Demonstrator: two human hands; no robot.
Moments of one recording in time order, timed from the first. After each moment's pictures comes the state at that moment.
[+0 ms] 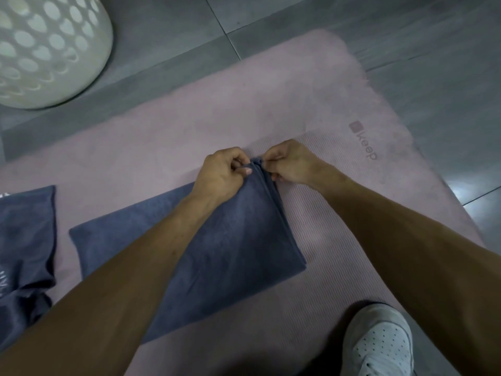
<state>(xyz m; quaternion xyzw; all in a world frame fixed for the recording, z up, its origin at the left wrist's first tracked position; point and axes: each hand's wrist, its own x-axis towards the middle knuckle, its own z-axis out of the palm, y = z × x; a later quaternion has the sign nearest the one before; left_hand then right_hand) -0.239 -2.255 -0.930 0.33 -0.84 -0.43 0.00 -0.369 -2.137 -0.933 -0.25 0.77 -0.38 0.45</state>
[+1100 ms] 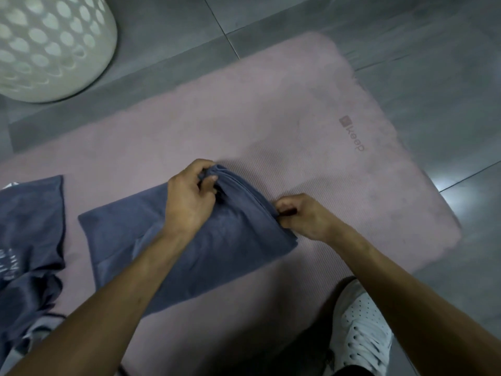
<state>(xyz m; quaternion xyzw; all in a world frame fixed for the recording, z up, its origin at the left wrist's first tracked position) -0.156 -2.234 -0.896 0.37 -0.81 -0.42 0.16 -0.291 -2.042 -0.920 -0.24 0.73 -0.38 0.52</state>
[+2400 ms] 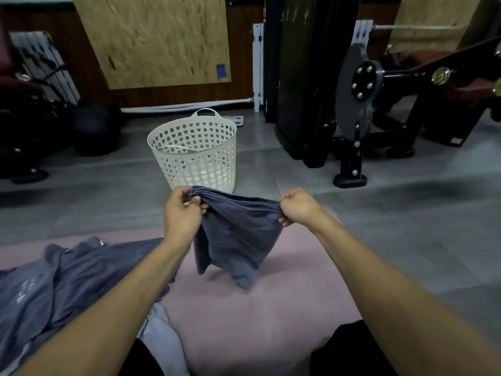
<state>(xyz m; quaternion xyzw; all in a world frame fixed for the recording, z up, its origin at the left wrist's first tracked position) 0.025 -2.163 -0.545 0.43 -0.58 -0.49 0.49 -0.165 -2.041 -0.520 -0.34 0.79 -0.41 0.30</state>
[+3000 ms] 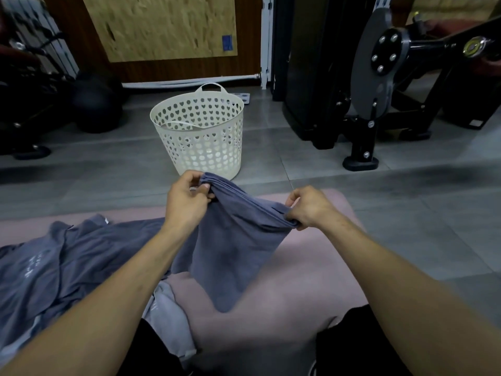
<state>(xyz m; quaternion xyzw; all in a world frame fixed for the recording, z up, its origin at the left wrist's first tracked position) 0.036 -2.168 -0.559 0.39 -0.65 -0.47 0.44 -0.166 -2.042 -0.558 -0.35 0.85 -0.28 0.28</state>
